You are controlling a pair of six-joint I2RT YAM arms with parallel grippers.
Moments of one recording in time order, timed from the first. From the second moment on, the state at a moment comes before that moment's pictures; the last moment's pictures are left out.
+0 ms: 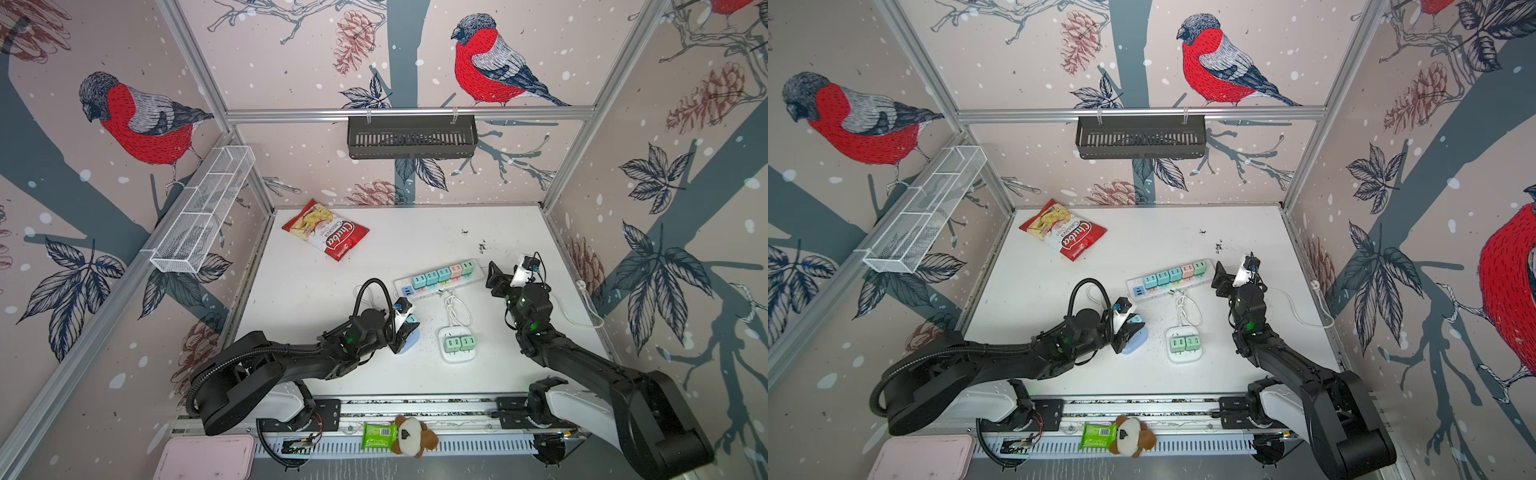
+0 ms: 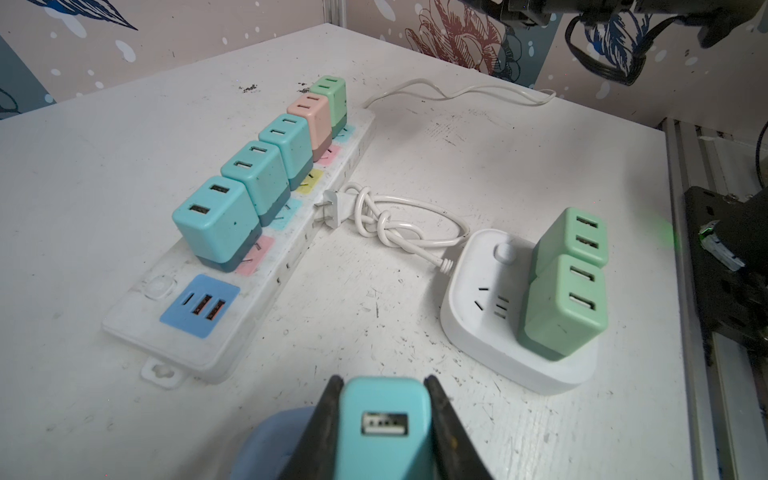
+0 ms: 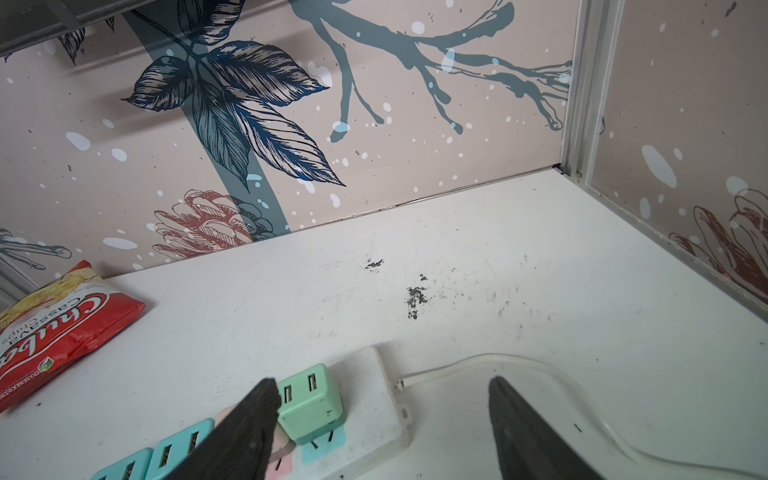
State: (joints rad) left arm -0.92 1.34 0.32 0.64 0.10 -0.03; right arm 0.28 1.10 0.25 0.72 0.21 0.26
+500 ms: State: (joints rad) left arm -0.93 1.39 0.31 0.66 0.08 -0.03; right arm 0.28 1.09 0.25 0.72 0.21 0.26
